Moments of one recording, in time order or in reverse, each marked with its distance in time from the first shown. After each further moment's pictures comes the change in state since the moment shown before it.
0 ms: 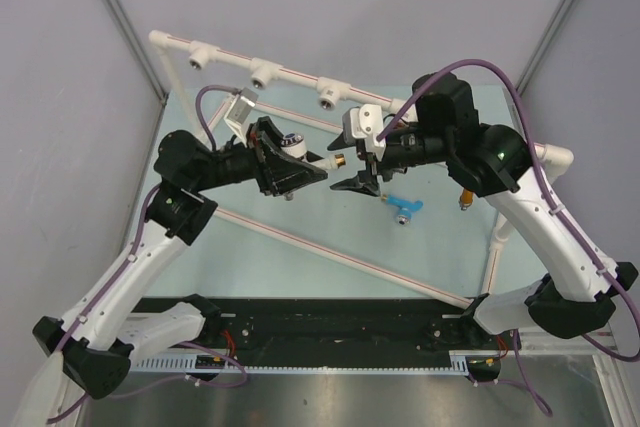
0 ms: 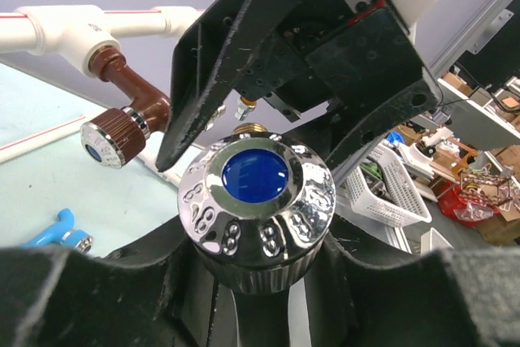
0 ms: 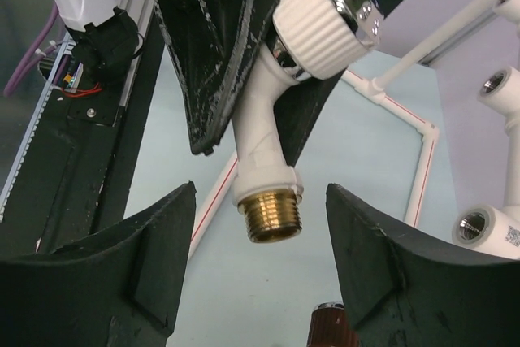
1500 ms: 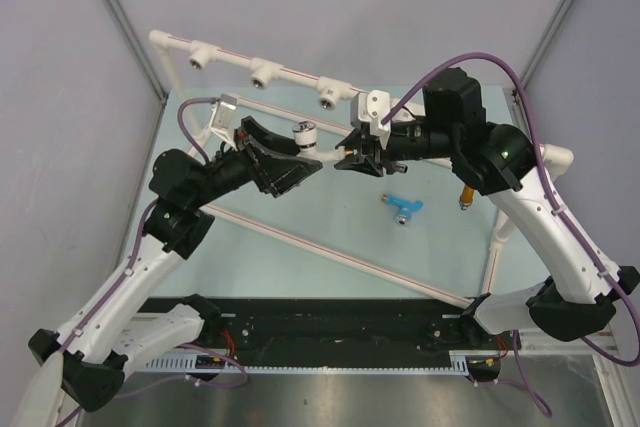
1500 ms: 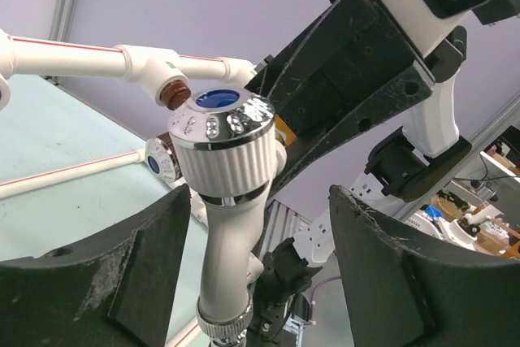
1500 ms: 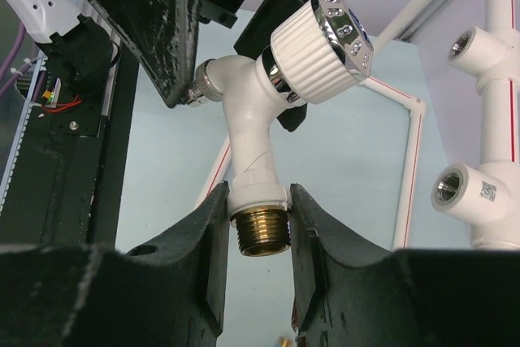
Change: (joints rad) left arm -0.013 -0.090 -0.108 0.061 -0.255 -0.015; right arm -0.050 -0.014 -0.026 0.054 0.038 0.087
